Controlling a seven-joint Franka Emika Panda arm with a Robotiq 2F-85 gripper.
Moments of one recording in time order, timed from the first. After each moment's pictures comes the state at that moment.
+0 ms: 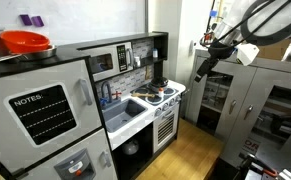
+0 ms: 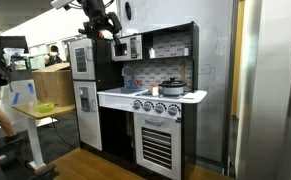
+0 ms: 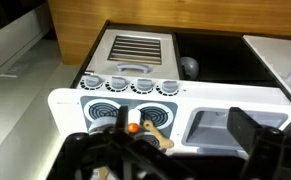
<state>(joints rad) -0.01 -0.51 -0.16 -2.64 -0.07 2.52 -0.24</state>
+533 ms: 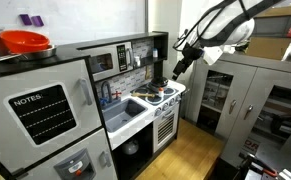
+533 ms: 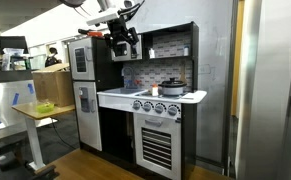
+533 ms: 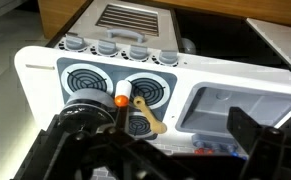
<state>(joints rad) 0.07 -0.15 -0.19 -2.38 0.08 2.62 -0.40</state>
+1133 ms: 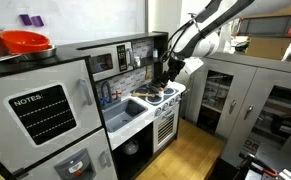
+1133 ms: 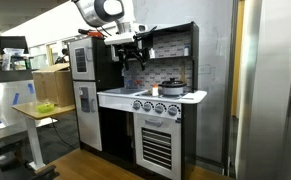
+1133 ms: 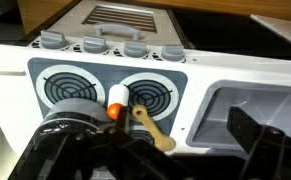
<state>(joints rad) 0.03 0.16 -0.13 -2.15 0.19 2.61 -0.43</state>
